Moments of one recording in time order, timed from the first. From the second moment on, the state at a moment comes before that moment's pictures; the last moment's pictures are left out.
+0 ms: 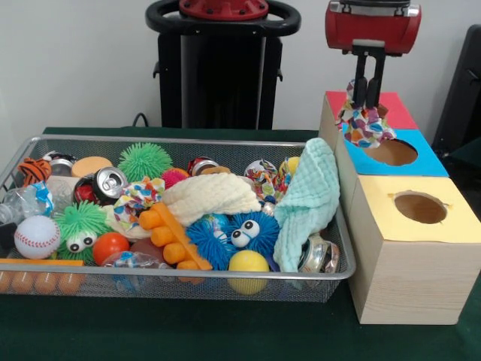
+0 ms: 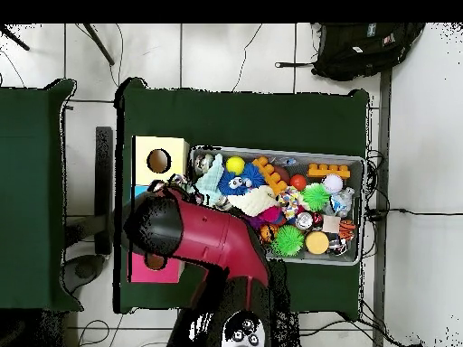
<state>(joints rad) 0.09 -0.81 -0.19 1.74 0.29 0.51 1.80</state>
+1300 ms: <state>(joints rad) 0.13 -0.61 -0.21 1.54 0.34 0.51 1.88</state>
